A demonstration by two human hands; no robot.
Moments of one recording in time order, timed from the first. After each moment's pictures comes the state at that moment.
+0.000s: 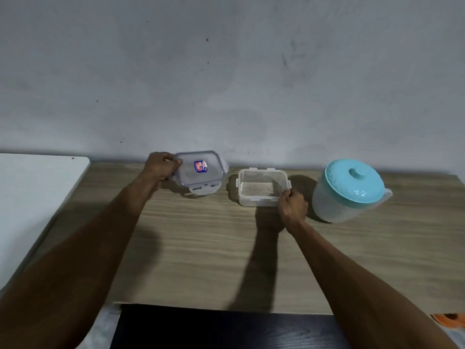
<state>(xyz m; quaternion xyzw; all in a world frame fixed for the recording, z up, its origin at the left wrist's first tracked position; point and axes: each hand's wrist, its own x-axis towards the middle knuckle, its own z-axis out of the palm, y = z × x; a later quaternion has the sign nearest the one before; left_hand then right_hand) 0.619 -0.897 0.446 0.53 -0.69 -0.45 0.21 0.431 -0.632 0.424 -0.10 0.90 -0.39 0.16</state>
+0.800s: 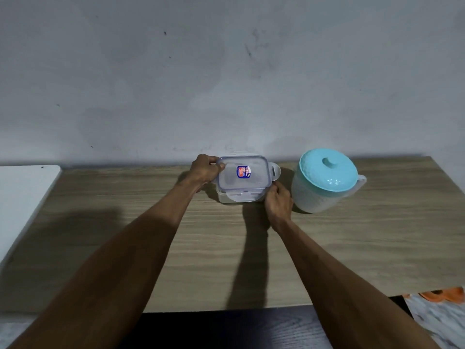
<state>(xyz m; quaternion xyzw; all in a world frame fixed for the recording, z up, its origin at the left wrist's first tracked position) 0.494 -0.808 0.431 0.46 -0.72 -0.51 0.11 0.426 -0.613 0.417 -0.10 0.84 -0.52 0.15</state>
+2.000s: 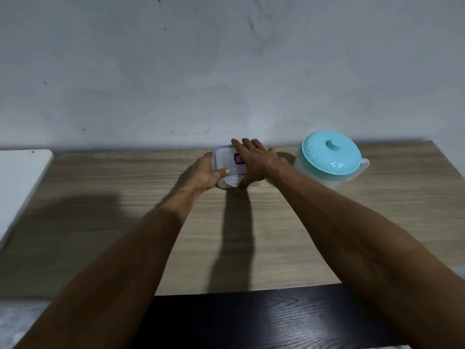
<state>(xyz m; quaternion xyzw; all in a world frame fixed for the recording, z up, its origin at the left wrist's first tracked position) 0.528 -0.779 0.401 0.41 -0.77 -0.48 0.07 0.383 -0.673 0.447 -0.55 0.82 0.07 0.16</state>
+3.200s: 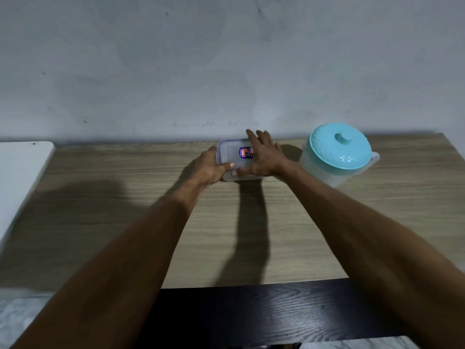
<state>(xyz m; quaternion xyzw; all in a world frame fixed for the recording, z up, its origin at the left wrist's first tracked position) 0.525 -0.771 0.414 0.42 -0.79 -0.44 0.04 0.375 -0.666 0.428 -0.47 0.85 -0.12 0.22</state>
